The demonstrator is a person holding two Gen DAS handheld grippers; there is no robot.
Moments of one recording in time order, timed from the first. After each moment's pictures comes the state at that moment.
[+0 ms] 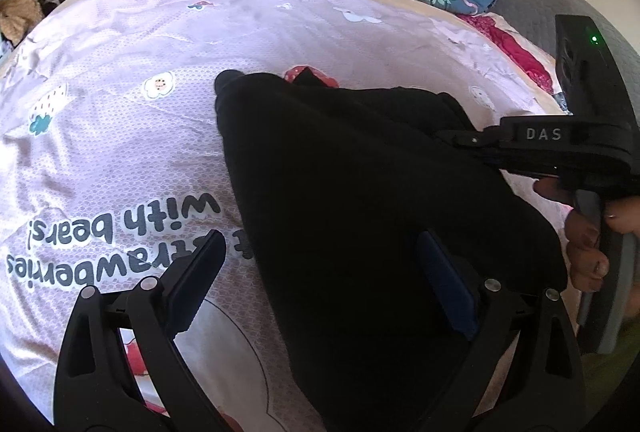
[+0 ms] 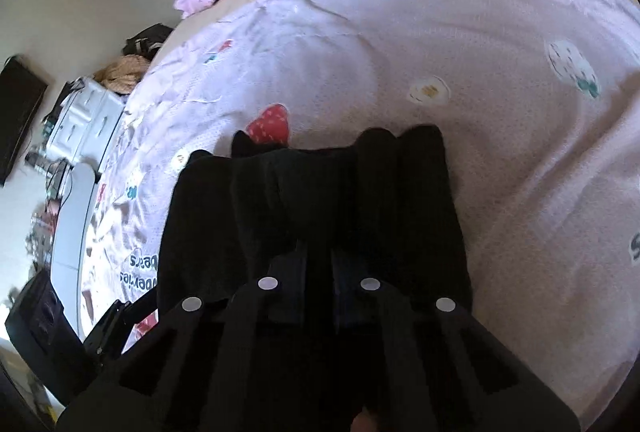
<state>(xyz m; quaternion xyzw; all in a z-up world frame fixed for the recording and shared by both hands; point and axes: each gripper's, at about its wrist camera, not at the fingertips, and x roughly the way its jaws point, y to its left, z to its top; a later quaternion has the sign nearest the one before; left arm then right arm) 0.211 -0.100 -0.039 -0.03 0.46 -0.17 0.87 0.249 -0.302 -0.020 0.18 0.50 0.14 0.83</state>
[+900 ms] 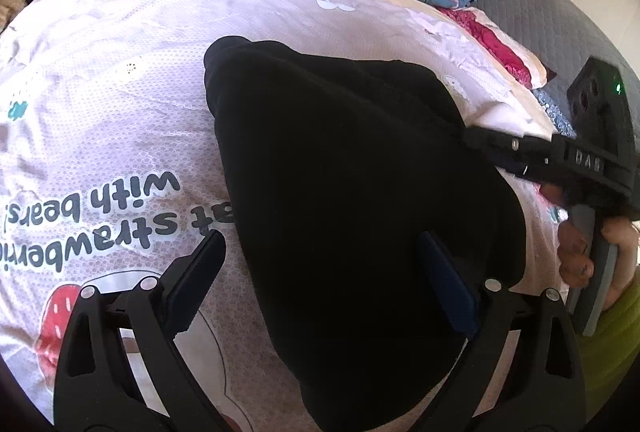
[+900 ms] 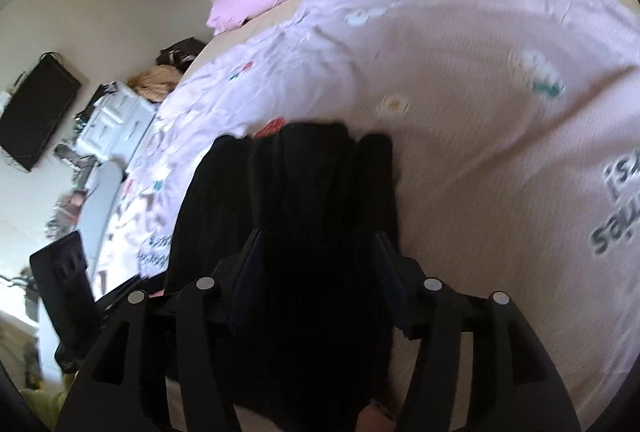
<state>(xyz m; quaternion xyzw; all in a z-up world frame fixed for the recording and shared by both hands) 0.193 -0.105 -0.044 -0.05 0.47 -0.21 0.85 0.214 -0.356 -0.024 0.21 0.46 0.20 0.84</state>
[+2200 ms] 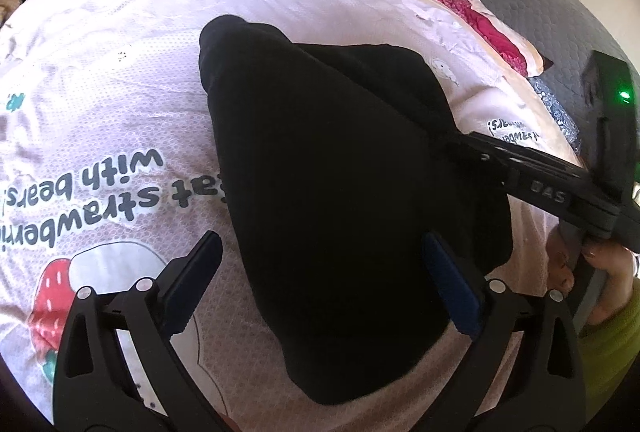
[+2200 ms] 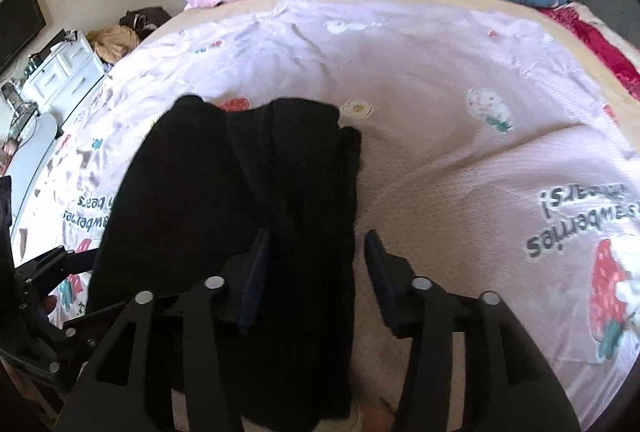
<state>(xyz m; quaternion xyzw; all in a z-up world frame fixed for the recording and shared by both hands) 0.175 -0.114 -0.035 -0.04 0.49 -0.21 0.84 0.183 -0.327 -0.015 0.06 0.44 0.09 0.89</state>
